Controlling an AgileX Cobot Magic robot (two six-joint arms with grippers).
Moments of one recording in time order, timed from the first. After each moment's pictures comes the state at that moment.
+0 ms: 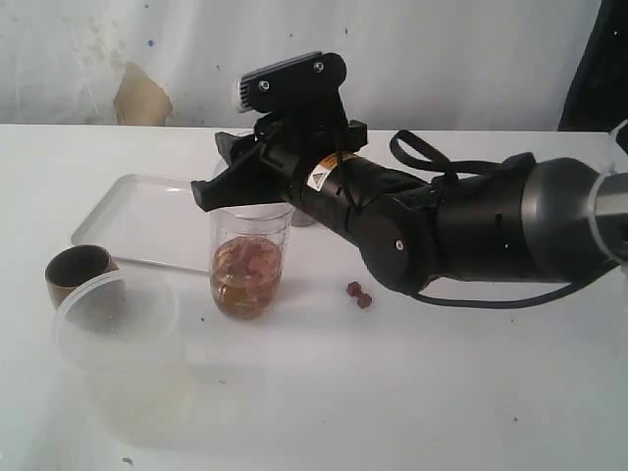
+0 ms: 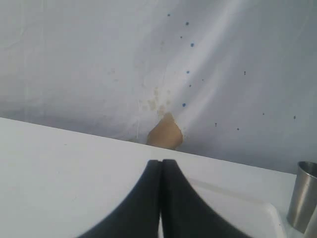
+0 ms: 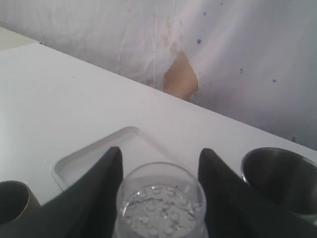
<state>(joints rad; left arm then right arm) 0.04 0.08 -0.01 0.01 -0.05 -0.21 0.67 1.78 -1.03 0.26 -0.49 -0.22</state>
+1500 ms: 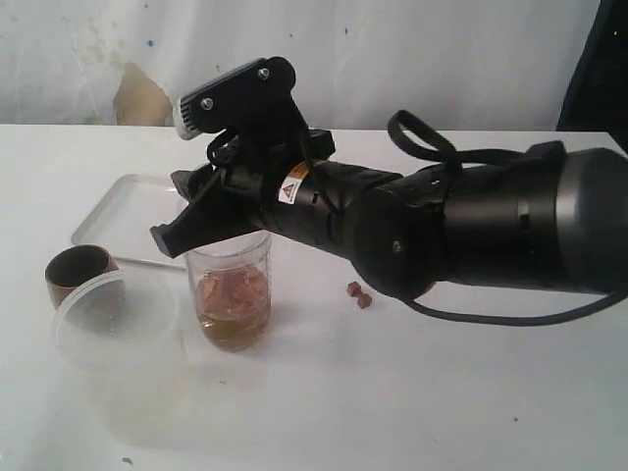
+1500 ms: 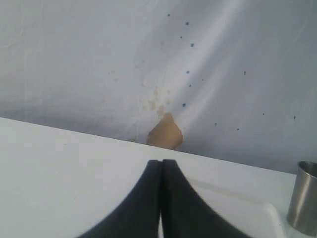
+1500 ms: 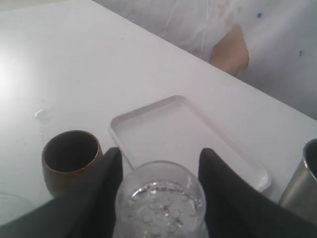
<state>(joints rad) 0.04 0.08 -0.01 0.01 -0.05 -0.21 0.75 1.70 -1.04 0.24 -0.25 -0.26</state>
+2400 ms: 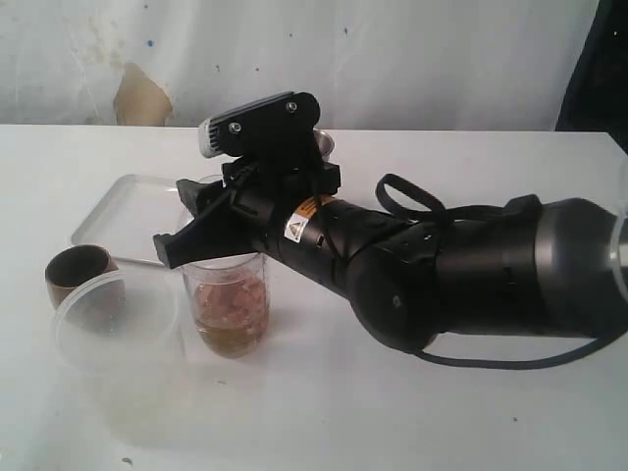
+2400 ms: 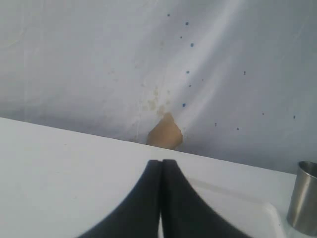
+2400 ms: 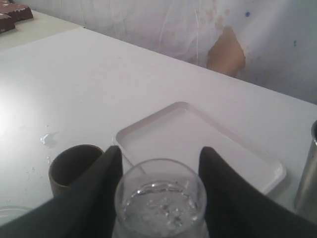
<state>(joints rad) 0.04 0.08 -0.01 0.01 -0.05 -0.21 0.78 1.75 -0.93 0.26 -0.46 -0.12</state>
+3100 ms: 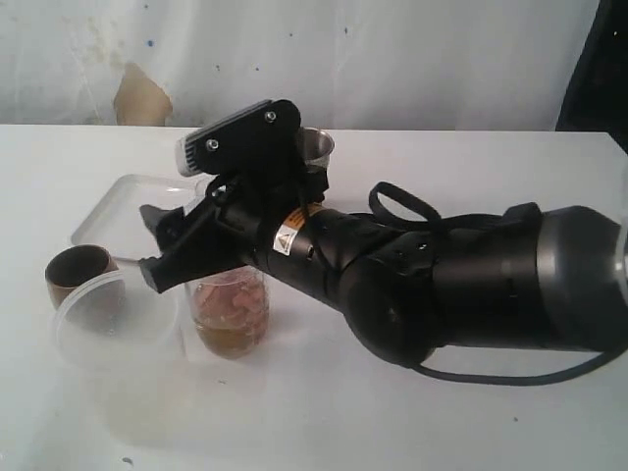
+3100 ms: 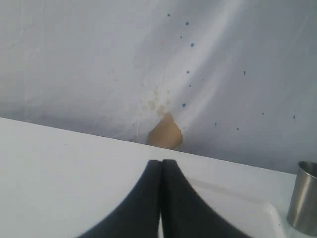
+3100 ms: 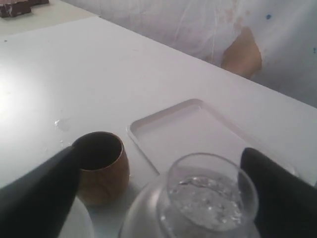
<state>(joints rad) 0.04 0.08 -0.01 0.01 -0.05 -0.21 0.80 1.73 -0.93 0.24 -0.43 -0.18</state>
